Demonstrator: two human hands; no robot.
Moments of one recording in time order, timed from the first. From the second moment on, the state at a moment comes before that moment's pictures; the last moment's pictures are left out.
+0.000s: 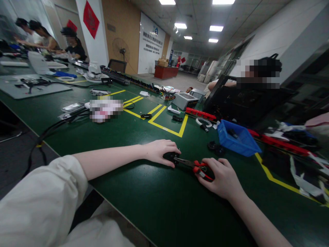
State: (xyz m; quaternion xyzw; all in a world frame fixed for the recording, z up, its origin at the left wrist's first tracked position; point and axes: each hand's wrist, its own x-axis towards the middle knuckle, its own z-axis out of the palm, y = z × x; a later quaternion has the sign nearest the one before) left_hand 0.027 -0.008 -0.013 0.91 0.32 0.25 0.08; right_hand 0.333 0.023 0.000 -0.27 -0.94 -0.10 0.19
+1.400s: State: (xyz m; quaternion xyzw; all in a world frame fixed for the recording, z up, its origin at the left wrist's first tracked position) left_hand 0.027 -0.010 -0.014 0.93 0.27 0.24 0.09; right_hand 0.332 0.023 0.001 -0.25 -0.95 -0.08 0.17
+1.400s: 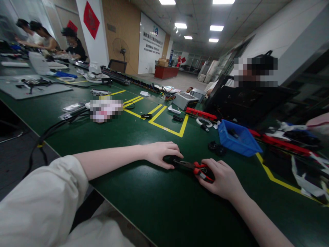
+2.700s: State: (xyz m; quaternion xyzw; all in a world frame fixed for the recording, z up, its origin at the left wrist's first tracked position) left_hand 0.027 -0.011 -0.011 0.91 0.28 0.25 0.17; right_hand 0.335 0.020 -0.002 -0.24 -0.93 -0.16 0.22
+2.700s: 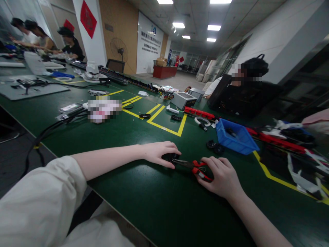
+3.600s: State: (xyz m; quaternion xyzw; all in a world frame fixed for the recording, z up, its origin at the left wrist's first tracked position) left_hand 0.028 -0.009 -0.014 0.91 0.27 0.29 0.13; right_hand 0.333 0.019 0.002 -0.25 -0.94 -0.13 0.19
